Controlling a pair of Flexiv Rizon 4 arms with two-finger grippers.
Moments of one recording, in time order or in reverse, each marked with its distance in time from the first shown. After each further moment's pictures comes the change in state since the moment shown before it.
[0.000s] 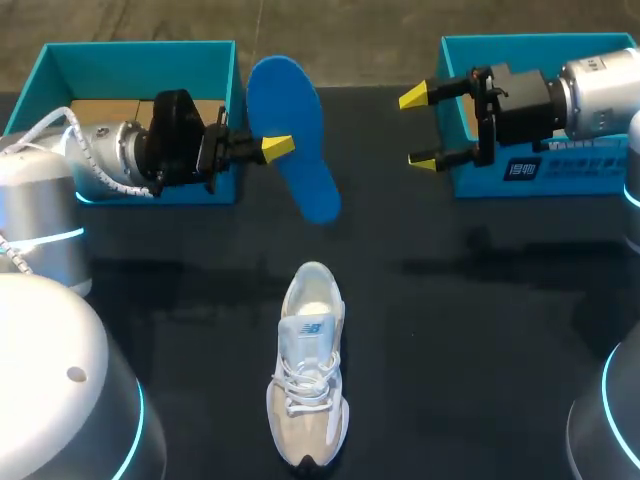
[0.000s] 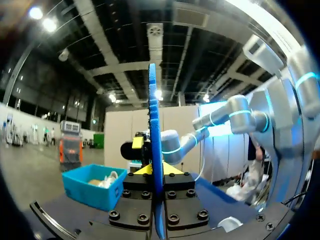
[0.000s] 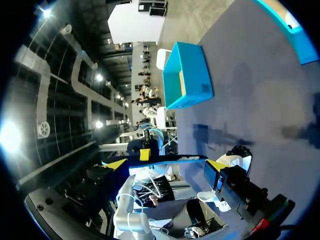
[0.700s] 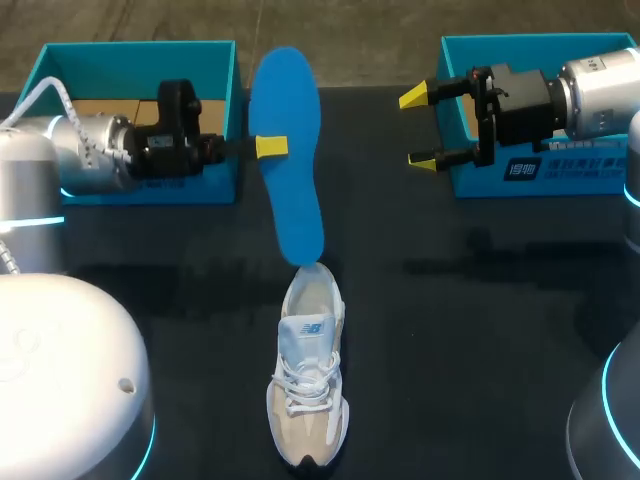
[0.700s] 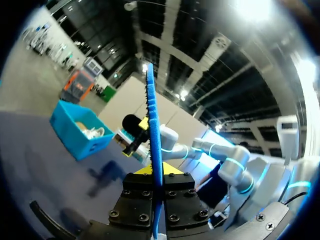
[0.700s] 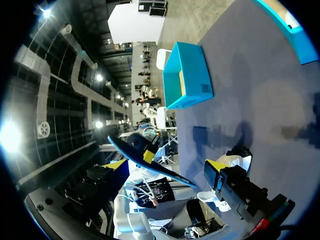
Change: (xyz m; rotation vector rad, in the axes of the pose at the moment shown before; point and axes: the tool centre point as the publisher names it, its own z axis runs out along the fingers) left arm 0.012 -0.002 -0.008 -0.085 -0.047 -0.684; right arm 0.000 0.000 0.000 0.000 0.000 0.000
